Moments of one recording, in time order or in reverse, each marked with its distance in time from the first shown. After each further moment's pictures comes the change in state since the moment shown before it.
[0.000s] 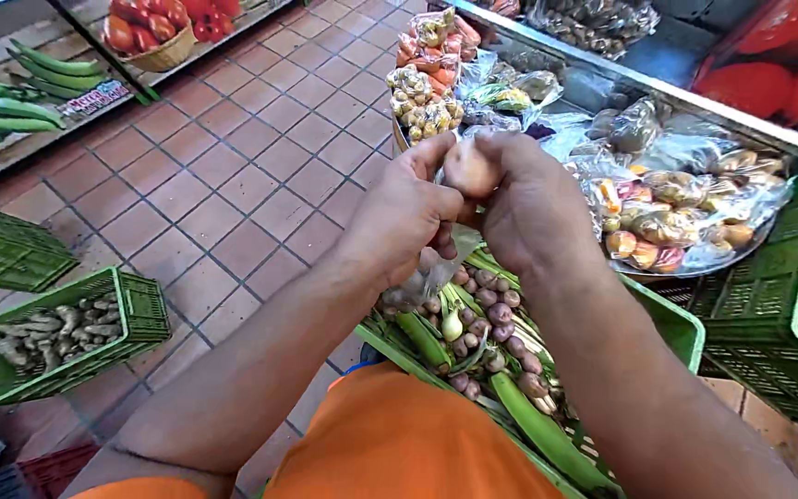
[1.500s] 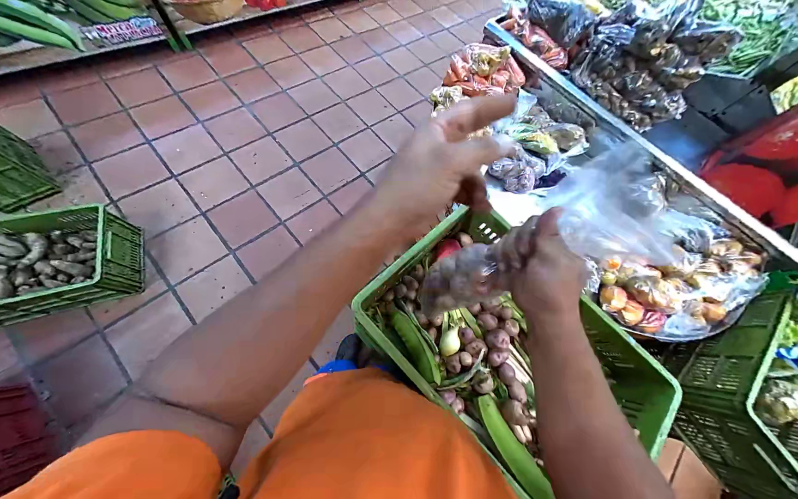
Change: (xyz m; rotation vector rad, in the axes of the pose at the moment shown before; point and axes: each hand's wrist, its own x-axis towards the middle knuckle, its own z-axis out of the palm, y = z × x) left_hand 0.019 0.020 -0.065 -0.026 -0.057 0.316; right_hand 0.022 0.074 -0.018 -0.133 -0.225 -0.317
